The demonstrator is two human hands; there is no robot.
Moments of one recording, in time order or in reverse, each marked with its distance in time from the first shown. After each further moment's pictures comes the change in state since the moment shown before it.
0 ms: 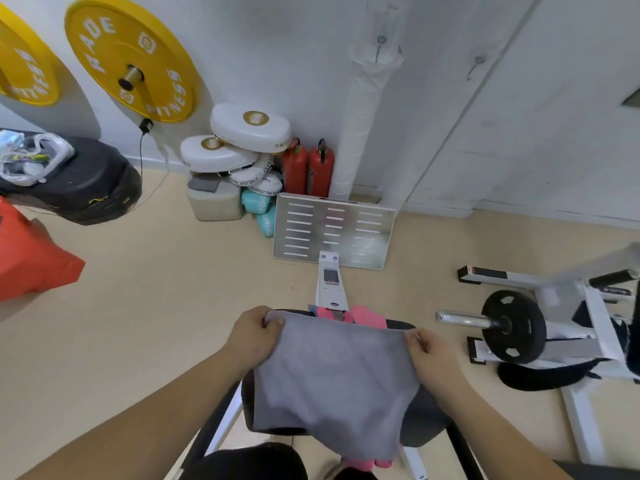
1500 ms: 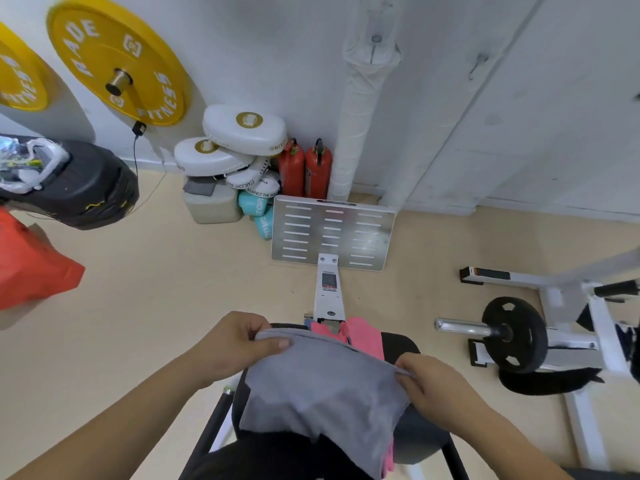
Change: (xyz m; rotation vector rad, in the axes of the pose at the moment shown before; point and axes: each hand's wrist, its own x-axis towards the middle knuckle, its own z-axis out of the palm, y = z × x) left_hand -0.005 0.076 -0.050 -0.036 -0.299 0.055; right_hand 0.023 -0.025 -0.048 -0.736 -0.429 -0.366
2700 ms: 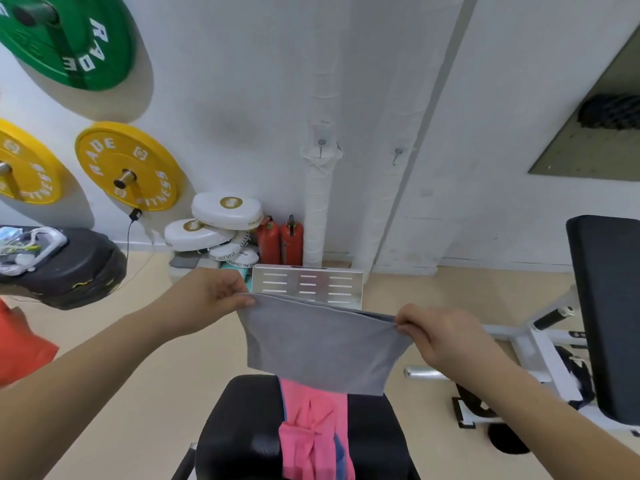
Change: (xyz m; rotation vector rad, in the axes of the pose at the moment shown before) left_hand -0.073 0.139 -0.013 0.531 0.331 0.458; right_hand -0.111 -0.009 -0.143 -0.268 0.519 -0.187
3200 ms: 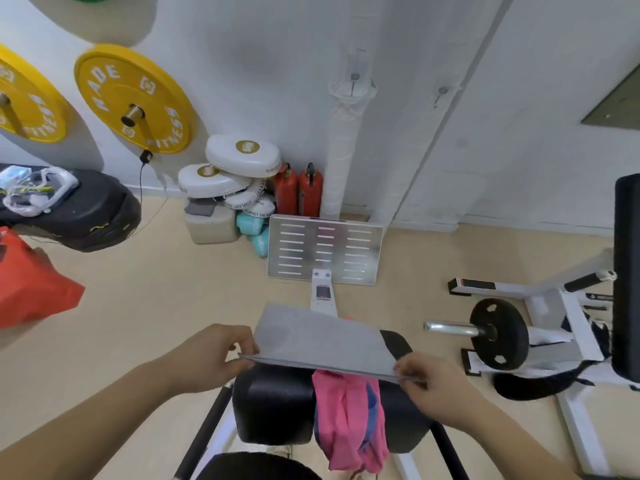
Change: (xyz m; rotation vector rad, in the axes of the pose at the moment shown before) left_hand -0.087 -0.128 0.071 0.019 -0.397 0.015; right_hand -0.046 -0.037 0.148 0.441 -0.402 0.318
